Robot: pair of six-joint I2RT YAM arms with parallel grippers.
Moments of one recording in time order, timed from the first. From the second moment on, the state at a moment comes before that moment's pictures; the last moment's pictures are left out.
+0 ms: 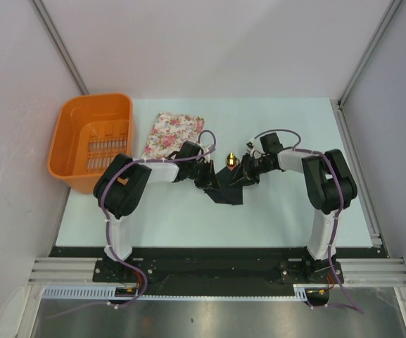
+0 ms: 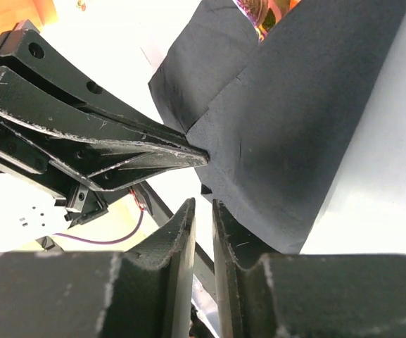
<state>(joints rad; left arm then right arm) -0.56 1.98 1.08 0.01 0.59 -0.54 0.30 1.95 1.12 -0.27 -0.84 0.59</state>
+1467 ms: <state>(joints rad) -0.59 1.98 1.05 0.05 0.64 -0.51 0.31 2.01 1.10 -0.20 -0.80 0.60</state>
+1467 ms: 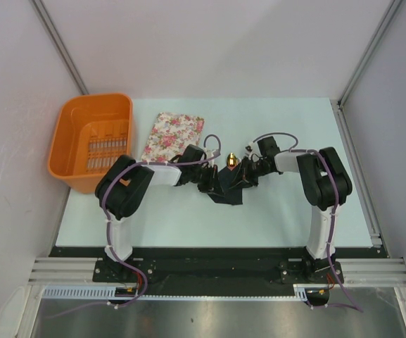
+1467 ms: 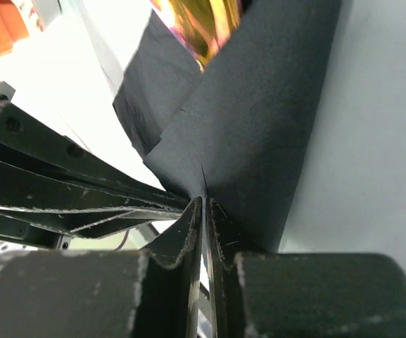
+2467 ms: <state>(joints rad) -0.60 1.92 1.04 0.06 0.65 -0.49 0.35 2.04 1.24 -0.31 -0.61 0.51</state>
